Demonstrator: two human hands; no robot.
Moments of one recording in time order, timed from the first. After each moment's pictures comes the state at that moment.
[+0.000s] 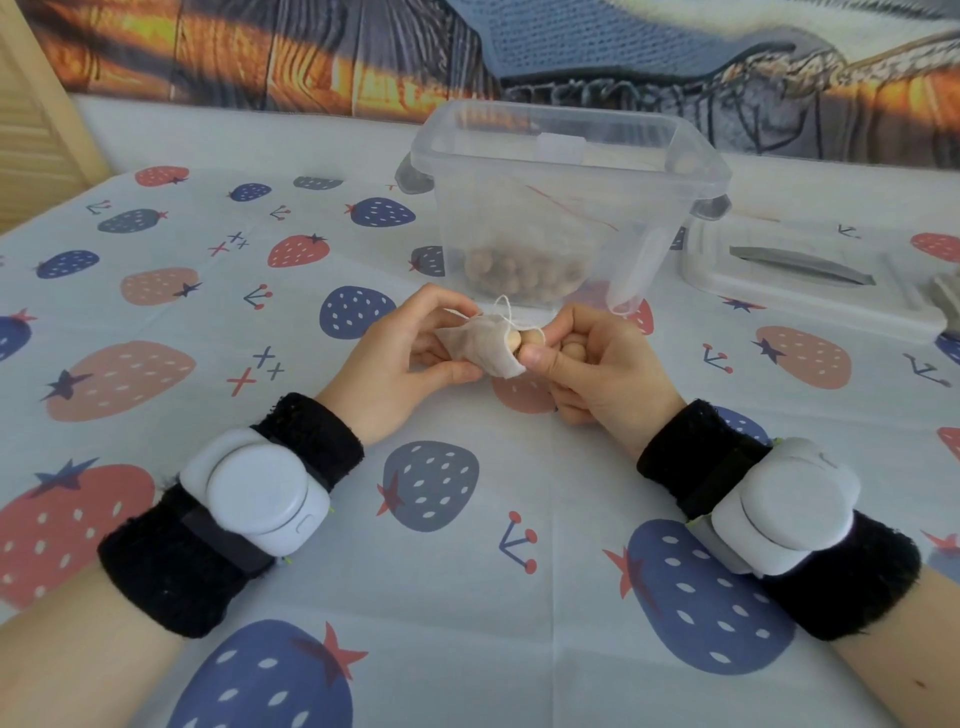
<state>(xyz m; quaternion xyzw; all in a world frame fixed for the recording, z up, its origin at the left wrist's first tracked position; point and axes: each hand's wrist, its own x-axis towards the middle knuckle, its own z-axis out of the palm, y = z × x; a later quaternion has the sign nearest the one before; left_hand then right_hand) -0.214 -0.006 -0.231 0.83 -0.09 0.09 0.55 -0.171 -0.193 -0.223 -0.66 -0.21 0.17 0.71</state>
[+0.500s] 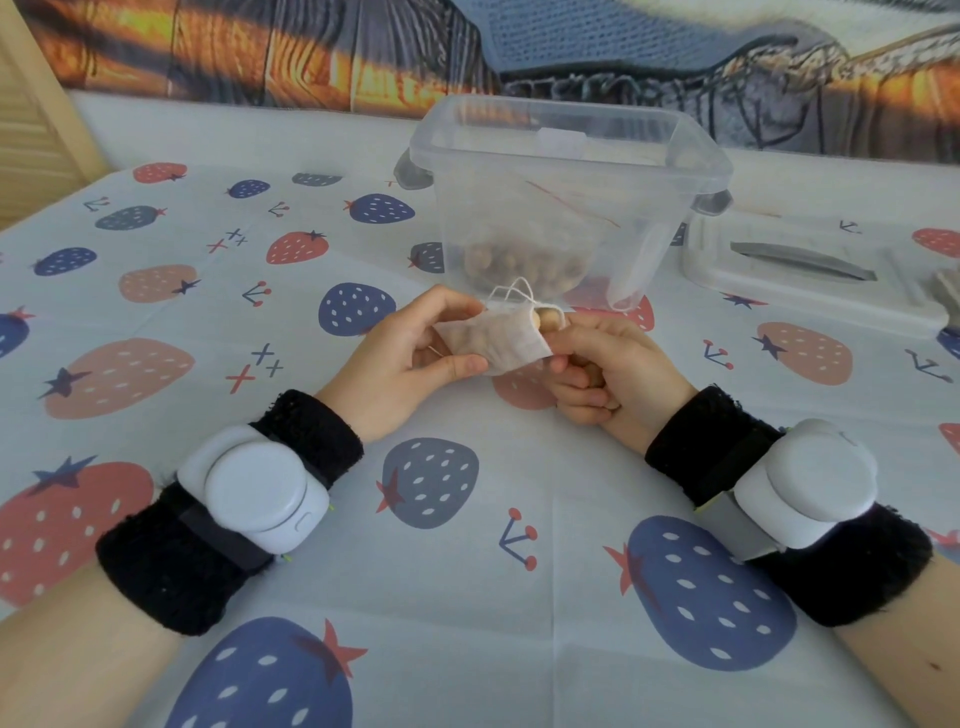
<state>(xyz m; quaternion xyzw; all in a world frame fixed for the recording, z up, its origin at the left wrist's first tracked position) -0.213 -0.006 -0.233 0.83 -0.11 0.08 0.55 -0.167 -0.198 -0.216 -0.62 -0.15 0.27 0.72</state>
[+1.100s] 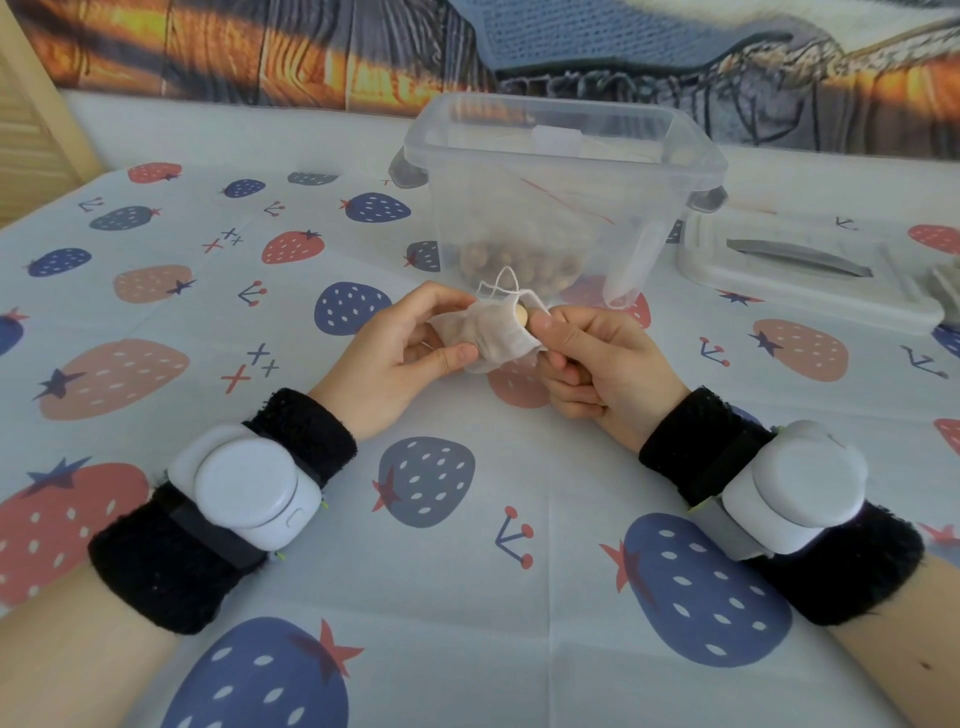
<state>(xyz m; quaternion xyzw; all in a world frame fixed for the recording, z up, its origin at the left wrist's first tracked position) -0.213 -0.004 -0.231 0.82 -0.11 0.08 0.56 -0.169 -0.197 -0.219 -0.59 -0.21 0.26 0.74</state>
